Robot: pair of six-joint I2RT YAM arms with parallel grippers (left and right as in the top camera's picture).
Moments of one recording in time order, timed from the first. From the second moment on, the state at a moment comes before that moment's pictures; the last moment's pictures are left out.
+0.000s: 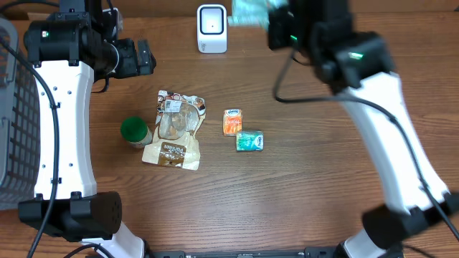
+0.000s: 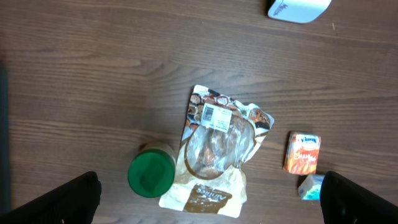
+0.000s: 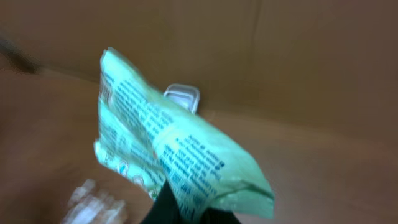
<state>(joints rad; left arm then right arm) 0.02 1.82 2.11 -1.42 0.07 -0.15 0.42 1.78 2.03 -0.80 0.10 0.14</state>
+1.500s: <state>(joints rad) 0.02 1.82 2.11 -1.42 0.07 -0.15 0.52 2.52 2.03 0.32 0.53 -1.40</state>
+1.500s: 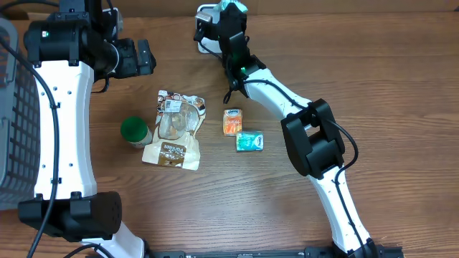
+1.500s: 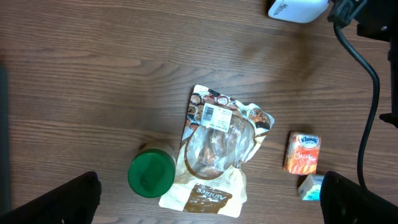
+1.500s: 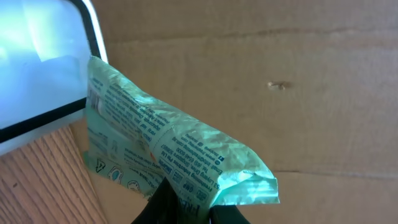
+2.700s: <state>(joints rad) 0.02 1.82 2.11 -1.42 0.07 -0.15 0.55 2.42 2.02 0.39 0.50 -1.17</state>
